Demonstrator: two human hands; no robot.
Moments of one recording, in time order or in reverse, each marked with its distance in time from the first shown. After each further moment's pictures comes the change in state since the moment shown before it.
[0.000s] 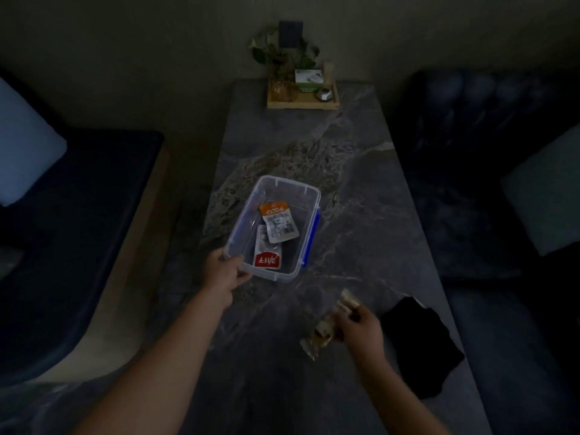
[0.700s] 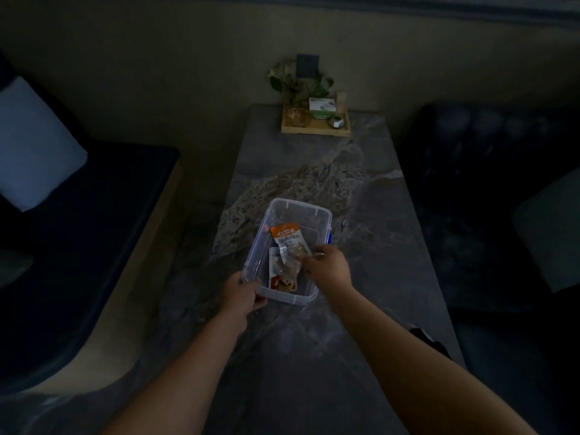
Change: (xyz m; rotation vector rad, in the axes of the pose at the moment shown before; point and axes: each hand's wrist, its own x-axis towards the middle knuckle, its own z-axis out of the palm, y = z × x) left_hand -0.003 -0.013 0.011 0.061 -0.022 0.014; right_hand 0.062 -0.129 0.089 -0.261 -0.170 -0.233
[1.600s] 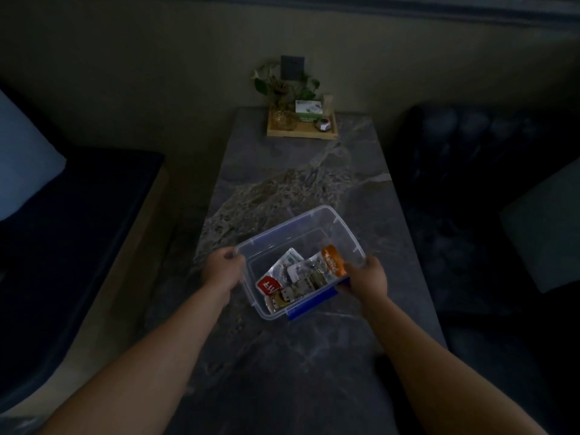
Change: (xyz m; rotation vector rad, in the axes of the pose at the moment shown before) left_hand 0.037 0.056 0.023 0.233 0.048 0.205; right_hand 0.036 0.034 -0.080 0.197 0.260 0.191
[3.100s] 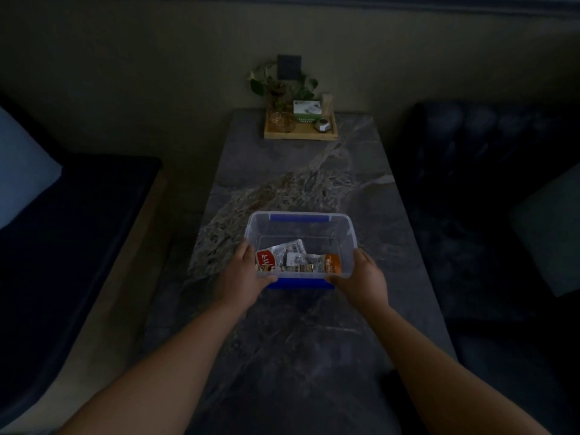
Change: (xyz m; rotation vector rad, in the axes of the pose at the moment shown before) left_hand 0.008 0.000 0.036 0.859 -0.059 0.498; right_hand 0.033 -0.002 0.006 -0.677 -0.055 -0.472
